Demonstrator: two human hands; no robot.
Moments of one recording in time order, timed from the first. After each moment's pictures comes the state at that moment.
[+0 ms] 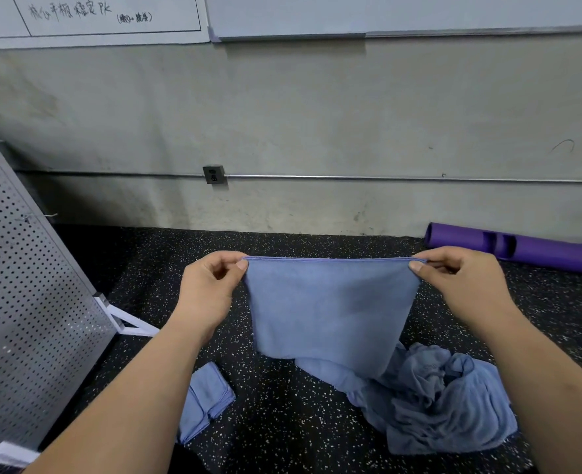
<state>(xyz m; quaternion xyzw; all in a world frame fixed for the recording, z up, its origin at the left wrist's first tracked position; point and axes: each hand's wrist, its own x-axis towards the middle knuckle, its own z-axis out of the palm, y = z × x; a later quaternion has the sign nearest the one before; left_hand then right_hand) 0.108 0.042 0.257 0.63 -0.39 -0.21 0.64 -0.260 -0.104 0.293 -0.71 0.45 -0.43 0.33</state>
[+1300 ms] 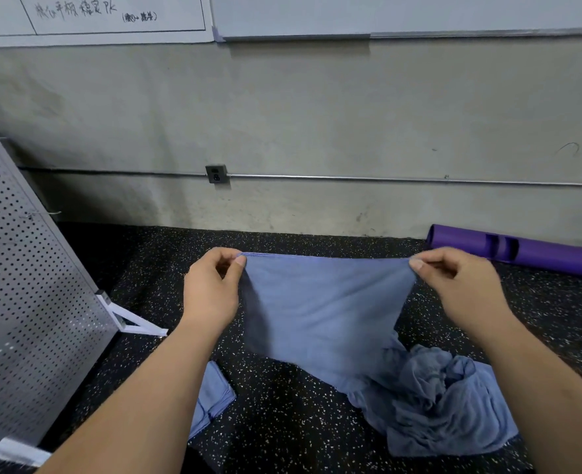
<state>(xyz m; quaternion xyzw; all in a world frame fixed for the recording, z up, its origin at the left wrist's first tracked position) 0.102 0.043 0.263 0.73 -0.39 -0.07 0.56 -0.254 -0.105 0.285 -0.72 0.46 -0.43 0.30</state>
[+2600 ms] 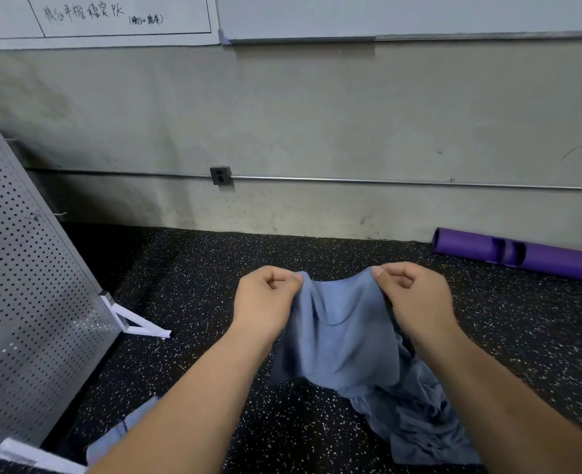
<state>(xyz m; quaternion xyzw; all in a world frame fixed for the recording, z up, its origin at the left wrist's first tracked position) 0.027 0.029 0.271 0.69 -0.31 -0.27 0.60 -0.187 -0.080 0.265 -0.64 0.49 -0.45 0.38</state>
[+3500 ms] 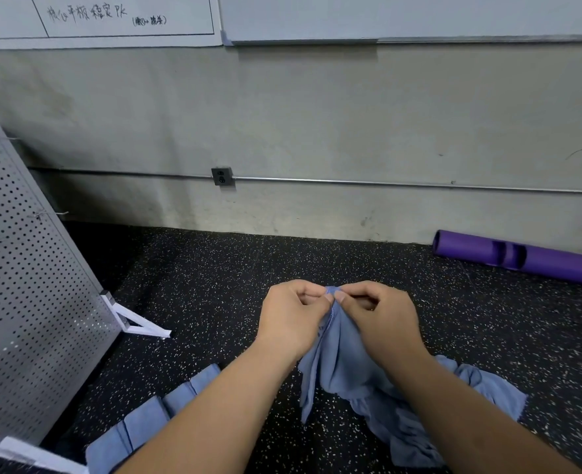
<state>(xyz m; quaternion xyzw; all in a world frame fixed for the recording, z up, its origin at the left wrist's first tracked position) -0.012 0.036 0.276 0.69 -0.35 -0.32 0.54 -0.156 -0.033 0.260 -0.70 0.42 -0.41 0.41</state>
